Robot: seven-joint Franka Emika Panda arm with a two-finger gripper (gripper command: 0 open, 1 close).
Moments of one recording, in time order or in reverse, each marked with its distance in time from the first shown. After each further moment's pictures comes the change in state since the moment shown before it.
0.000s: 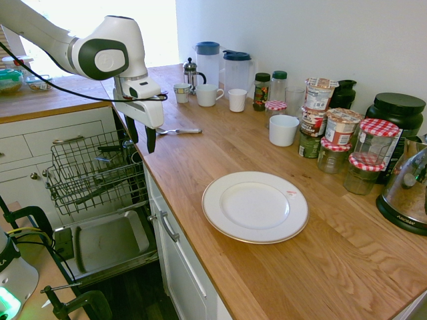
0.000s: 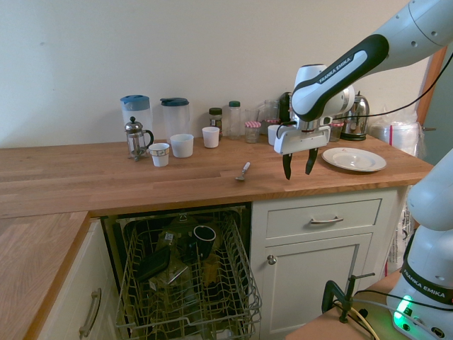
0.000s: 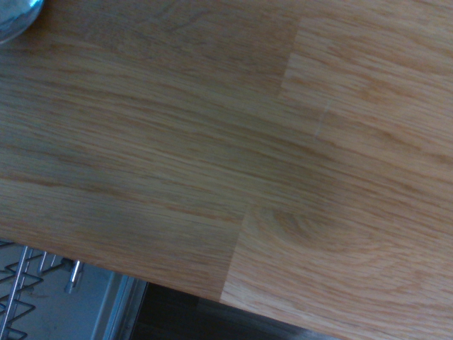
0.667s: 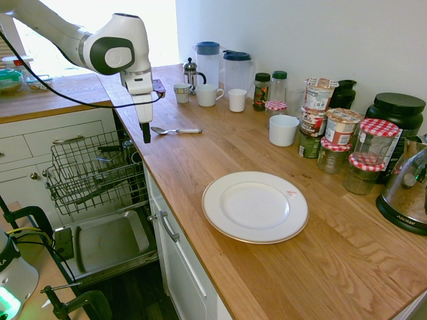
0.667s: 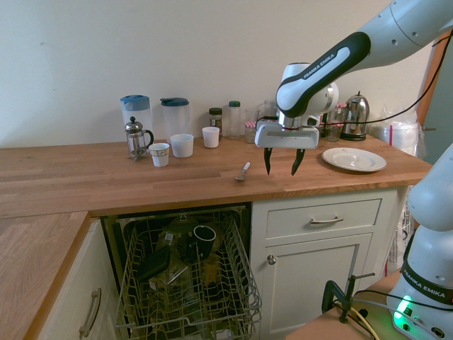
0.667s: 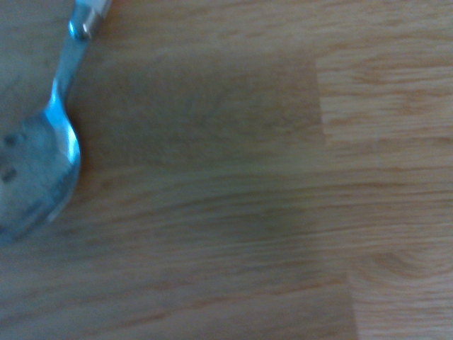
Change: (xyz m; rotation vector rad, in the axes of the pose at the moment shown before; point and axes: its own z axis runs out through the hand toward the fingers) arm -0.001 -0.069 -0.006 0.071 -0.049 0.507
